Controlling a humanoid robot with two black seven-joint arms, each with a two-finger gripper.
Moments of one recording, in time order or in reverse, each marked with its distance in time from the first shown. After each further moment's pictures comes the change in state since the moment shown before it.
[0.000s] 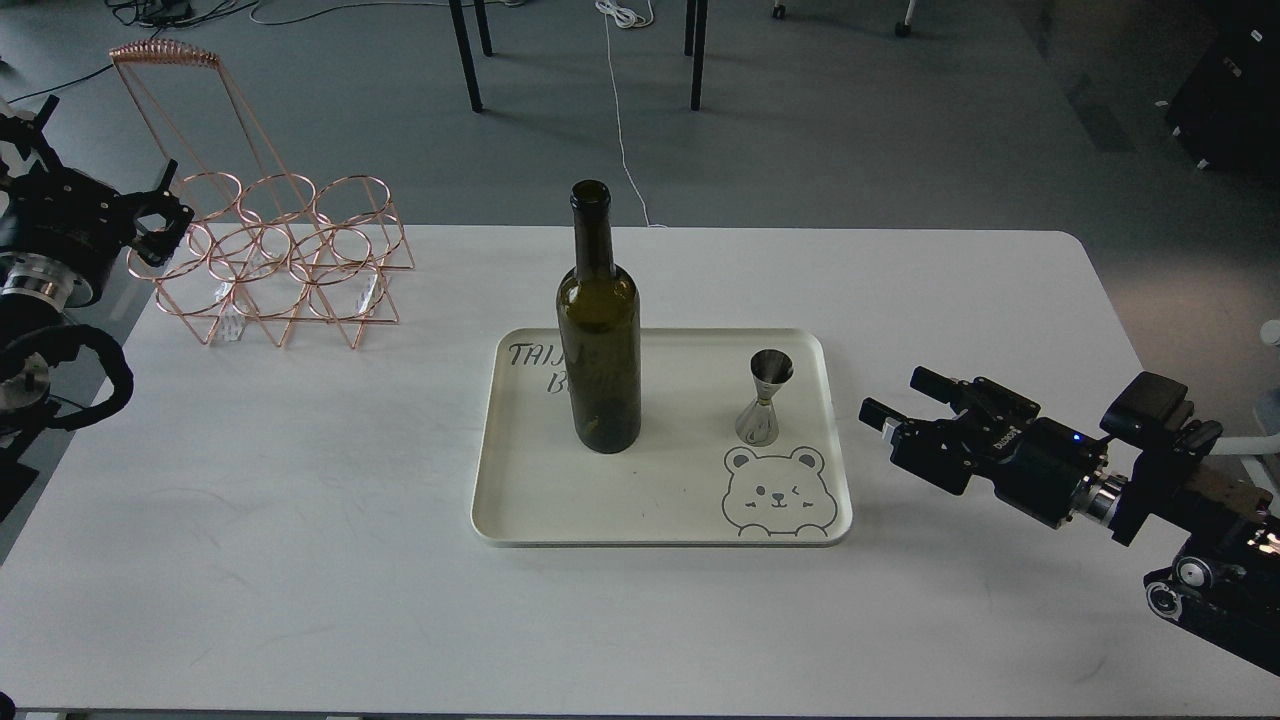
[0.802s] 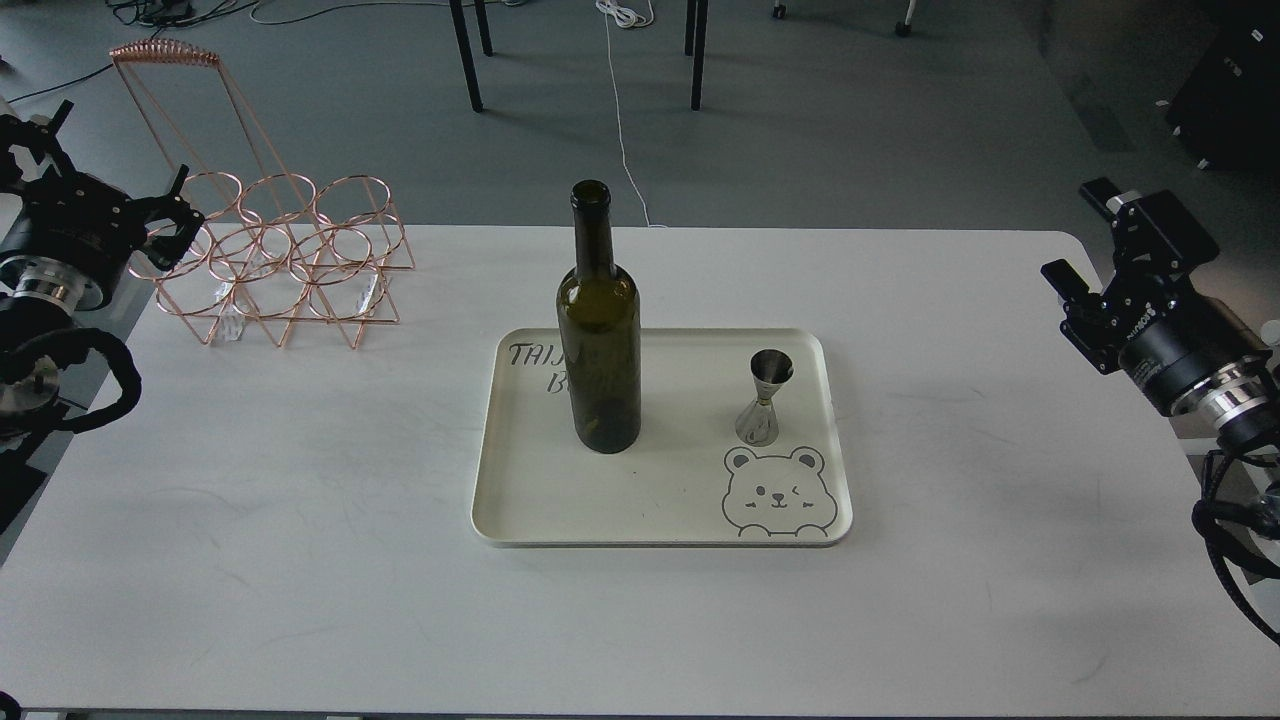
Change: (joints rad) left arm 0.001 -0.020 0.008 0.000 0.000 0.000 0.002; right arm -0.274 -0.140 0.478 0.290 0.923 0.279 -0.011
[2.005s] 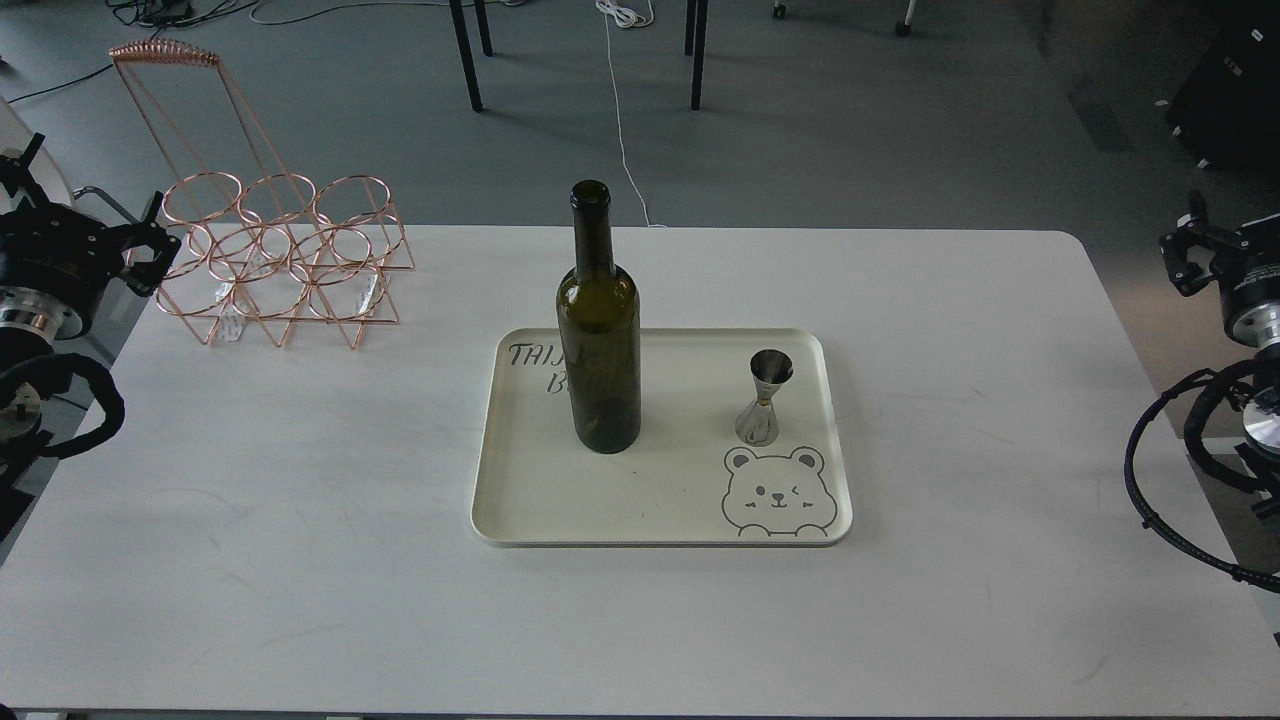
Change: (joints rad) left arm 0.043 -0.002 -0.011 0.044 -0.032 -0.033 -0.002; right arm 0.341 0.396 0.130 -1.019 0.995 0.559 -0.030
